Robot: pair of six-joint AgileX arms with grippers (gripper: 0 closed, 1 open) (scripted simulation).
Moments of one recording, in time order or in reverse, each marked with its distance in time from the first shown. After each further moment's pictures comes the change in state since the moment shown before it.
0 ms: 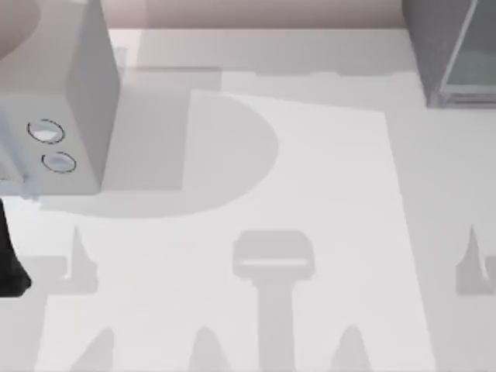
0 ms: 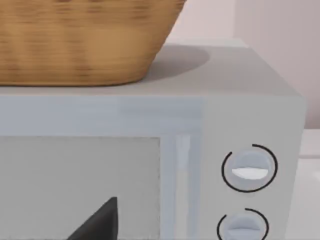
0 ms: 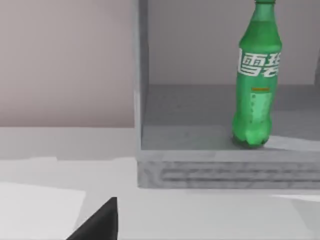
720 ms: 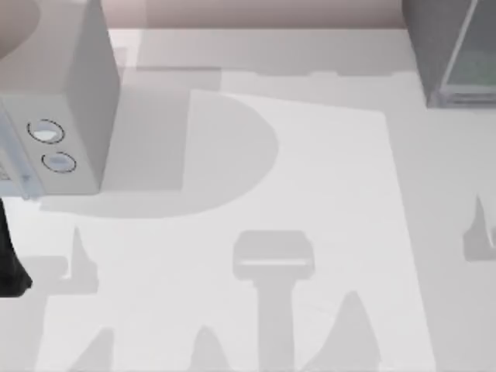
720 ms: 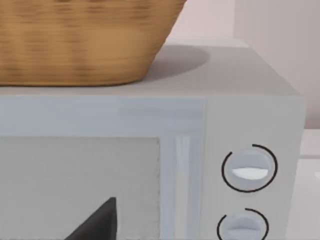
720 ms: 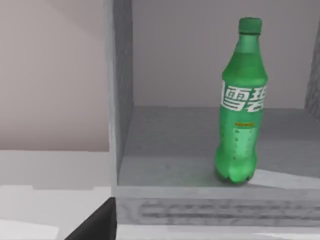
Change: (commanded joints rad) left arm 0.000 0.000 0.000 0.000 0.000 0.000; right arm -0.181 0.574 0.063 0.536 -0.170 -0.003
